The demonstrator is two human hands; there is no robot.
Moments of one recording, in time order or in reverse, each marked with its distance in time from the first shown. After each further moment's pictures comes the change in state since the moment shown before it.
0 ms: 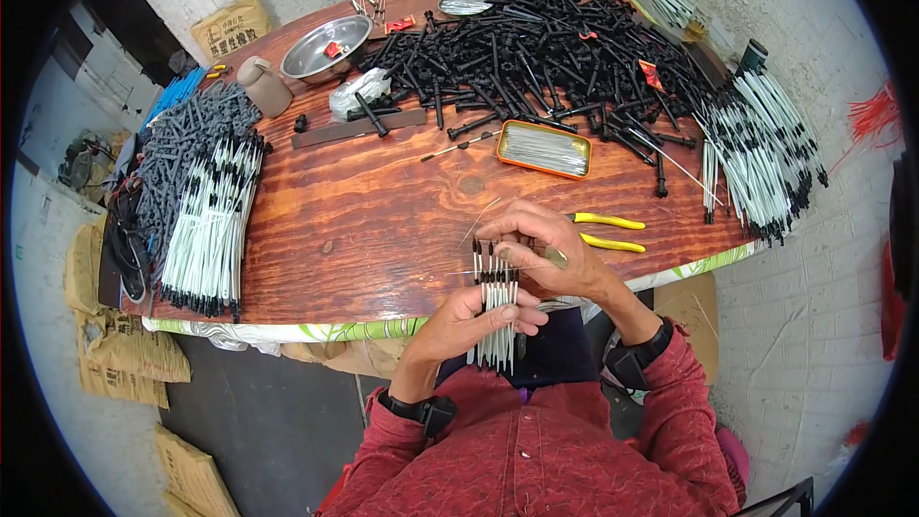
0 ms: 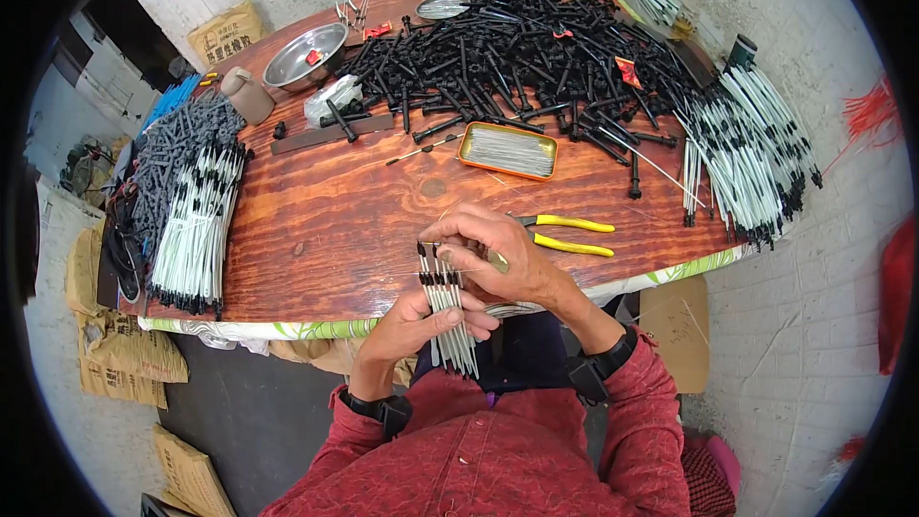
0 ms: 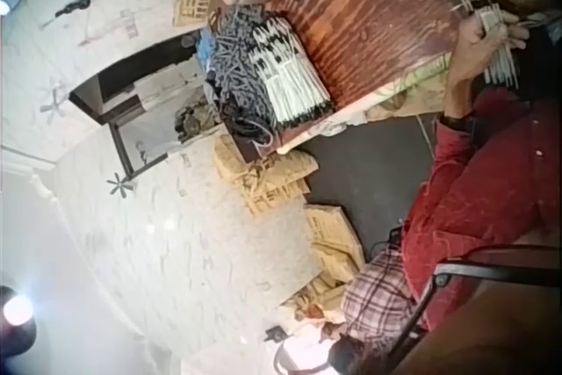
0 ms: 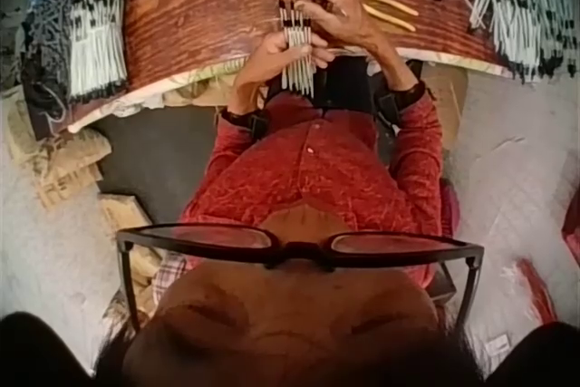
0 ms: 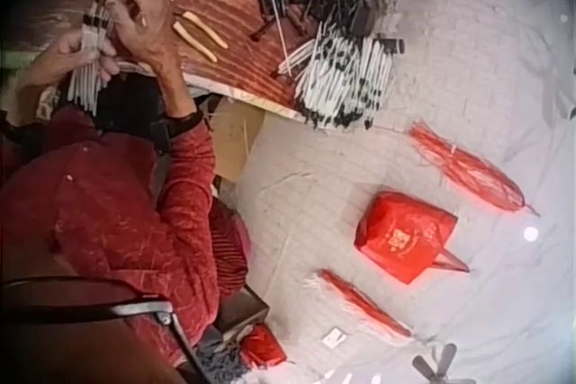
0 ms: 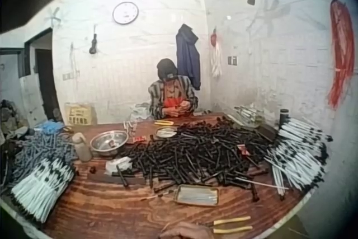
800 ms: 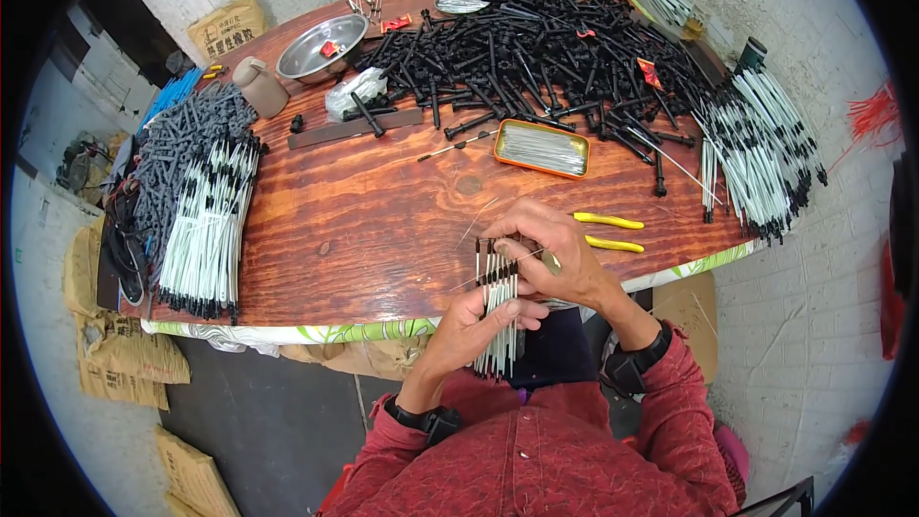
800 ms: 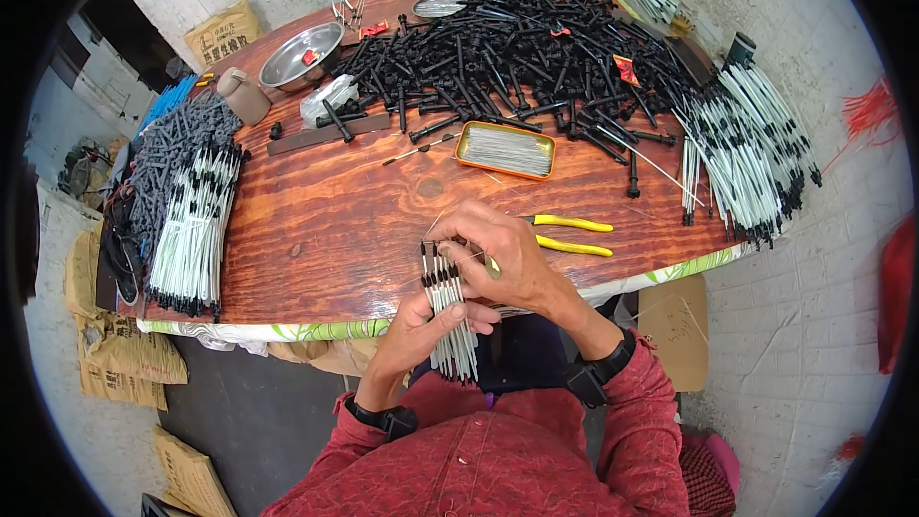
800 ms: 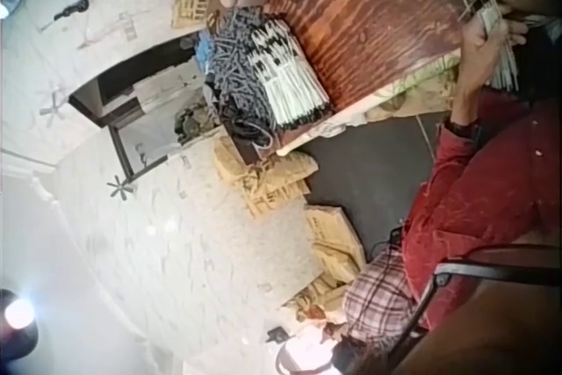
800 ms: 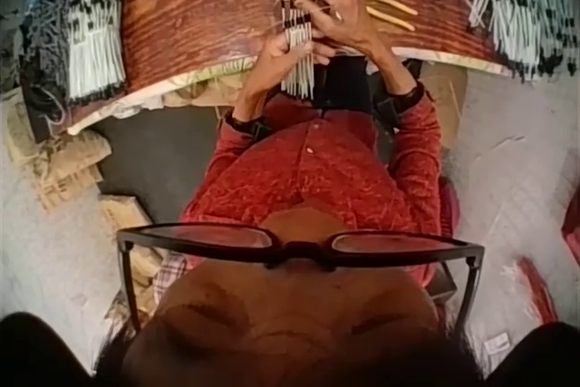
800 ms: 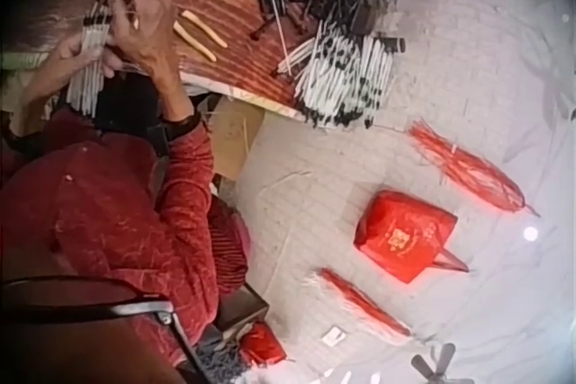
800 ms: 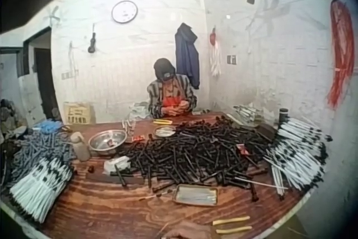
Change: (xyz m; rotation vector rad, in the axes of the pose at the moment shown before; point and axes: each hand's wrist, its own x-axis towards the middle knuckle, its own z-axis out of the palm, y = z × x) left_hand 0.003 -0.012 0.016 -0.035 0.172 0.072; right_hand -0.002 -0.011 -0.001 -0.150 0.081 -0.021
